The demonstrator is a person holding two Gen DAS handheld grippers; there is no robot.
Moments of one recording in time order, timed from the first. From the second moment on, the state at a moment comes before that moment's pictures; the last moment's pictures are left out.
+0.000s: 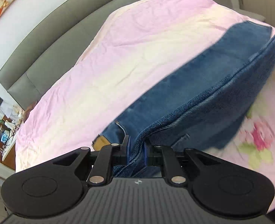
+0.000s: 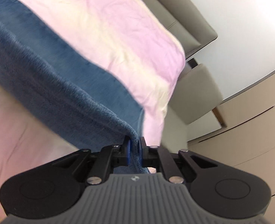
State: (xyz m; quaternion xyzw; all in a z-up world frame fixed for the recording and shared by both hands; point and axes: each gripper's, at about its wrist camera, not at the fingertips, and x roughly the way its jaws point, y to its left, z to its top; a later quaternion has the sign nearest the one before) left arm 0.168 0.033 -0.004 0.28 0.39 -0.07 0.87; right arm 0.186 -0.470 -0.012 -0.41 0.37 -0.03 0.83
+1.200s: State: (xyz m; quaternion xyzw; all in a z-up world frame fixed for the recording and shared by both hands) left arm 0.406 0.071 -0.141 0.23 0.50 -0.09 0.83; right arm 0.473 -0.443 -0.180 -0.49 0.52 -0.03 0.70
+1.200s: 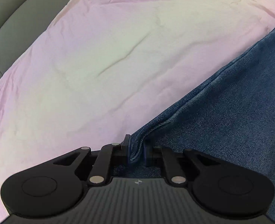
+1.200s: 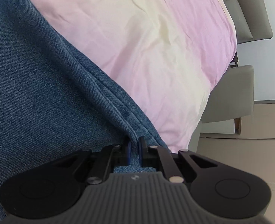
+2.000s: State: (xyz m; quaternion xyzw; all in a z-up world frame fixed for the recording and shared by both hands) left arm 0.227 0.252 -0.069 -0.18 0.46 0.13 0.86; right arm 0.339 -0.509 -0.103 -0.15 0.51 -0.13 0.84
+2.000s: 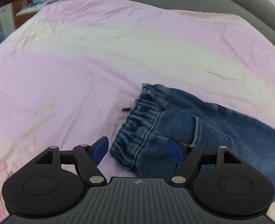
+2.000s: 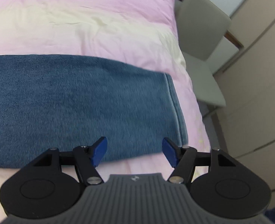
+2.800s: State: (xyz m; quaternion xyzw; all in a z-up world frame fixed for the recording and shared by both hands) left arm 0.271 0.244 -0.136 -0.26 0.46 0.22 0.82; right arm 0.317 -0.669 -0.115 0.23 0.42 -0.23 0.85
